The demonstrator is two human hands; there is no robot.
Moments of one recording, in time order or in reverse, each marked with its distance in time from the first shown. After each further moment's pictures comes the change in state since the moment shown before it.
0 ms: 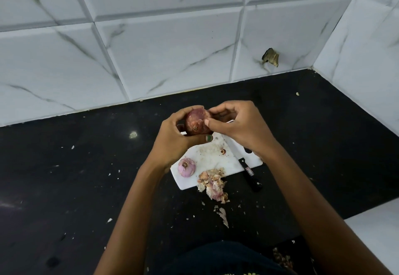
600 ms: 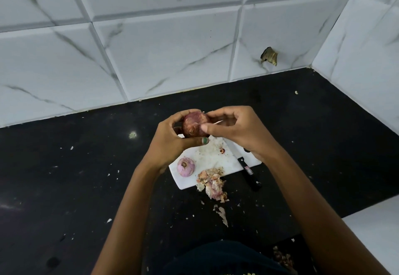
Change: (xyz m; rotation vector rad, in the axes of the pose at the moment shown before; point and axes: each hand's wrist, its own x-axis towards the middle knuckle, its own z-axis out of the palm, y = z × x) left_hand 0.001 -0.006 -0.005 0.022 -0.035 -0.012; right_hand -0.007 0.005 -0.002 0.155 -0.080 0.070
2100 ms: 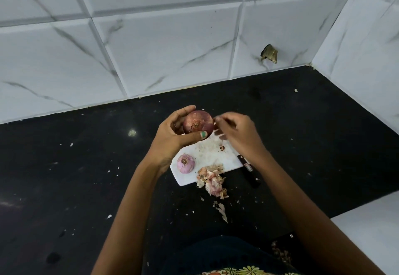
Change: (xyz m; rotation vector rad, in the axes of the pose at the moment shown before) left_hand -0.004 -0.009 0.003 -0.271 0.011 -0.137; right_hand 0.006 0.044 0.013 -0.173 0.154 0.009
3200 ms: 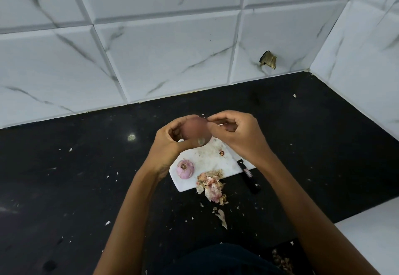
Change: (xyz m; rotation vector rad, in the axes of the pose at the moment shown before) left_hand 0.001 -0.003 -0.003 0.038 -0.016 0.090; right_hand -0.008 -0.029 -0.012 0.048 -0.022 -0.166
